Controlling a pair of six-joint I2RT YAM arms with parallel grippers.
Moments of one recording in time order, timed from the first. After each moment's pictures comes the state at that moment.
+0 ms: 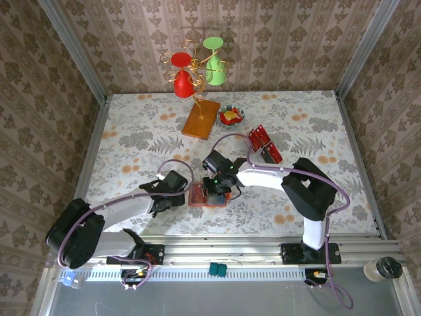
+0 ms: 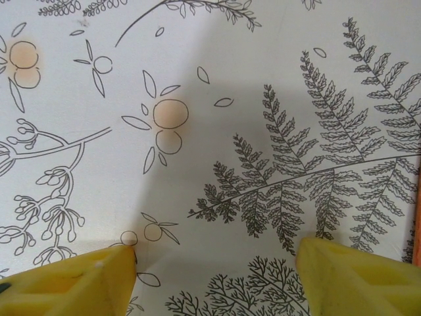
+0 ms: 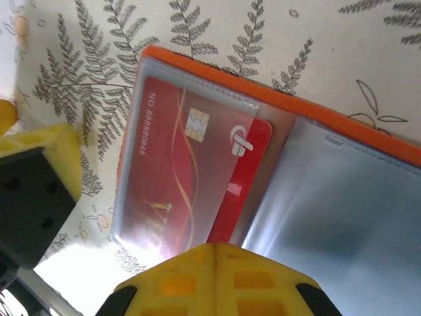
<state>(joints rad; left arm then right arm) -0.75 1.27 0.49 -0.42 -0.28 -0.72 0.85 1.87 1.15 -0.40 -0.27 0.68</state>
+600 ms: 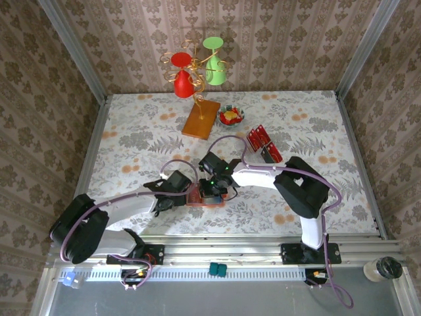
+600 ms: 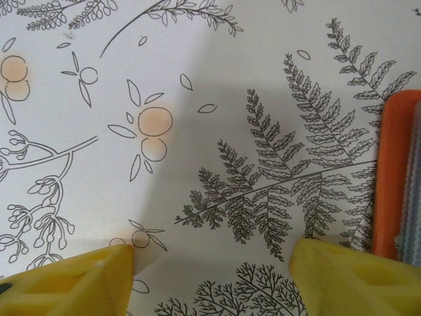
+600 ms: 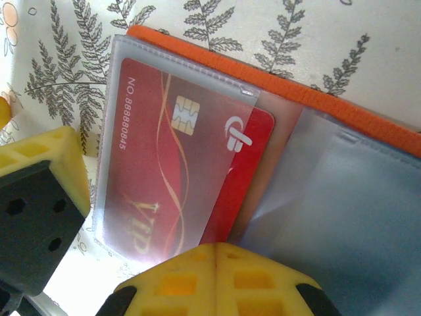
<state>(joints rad) -0.79 1.32 0.52 -0.43 -0.32 -0.72 0.86 1.93 1.19 -0.38 -0.29 0.69</state>
